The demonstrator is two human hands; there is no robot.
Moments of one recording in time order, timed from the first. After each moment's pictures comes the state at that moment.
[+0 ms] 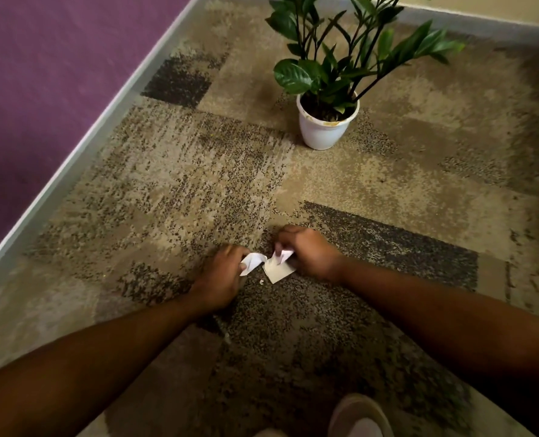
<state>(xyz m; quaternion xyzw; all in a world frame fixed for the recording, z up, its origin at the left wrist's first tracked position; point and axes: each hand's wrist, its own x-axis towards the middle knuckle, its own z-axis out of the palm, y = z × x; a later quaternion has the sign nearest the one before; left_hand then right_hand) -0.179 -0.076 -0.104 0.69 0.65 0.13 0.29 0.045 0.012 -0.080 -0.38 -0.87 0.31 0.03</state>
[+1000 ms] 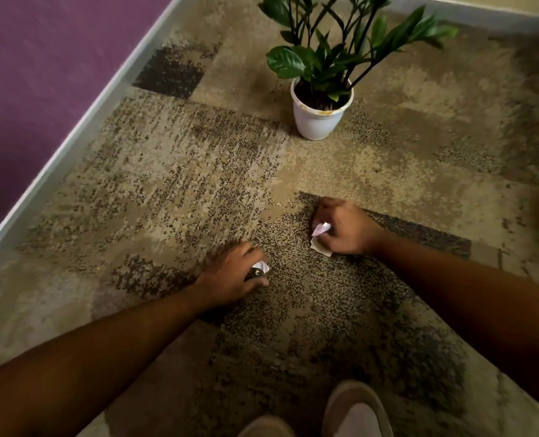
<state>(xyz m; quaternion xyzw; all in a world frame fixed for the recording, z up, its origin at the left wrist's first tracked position) -0.157 -0.081 -0.089 0.78 0.57 0.05 0.25 0.118 0.049 -0.078 -0.39 -0.88 0.26 0.00</state>
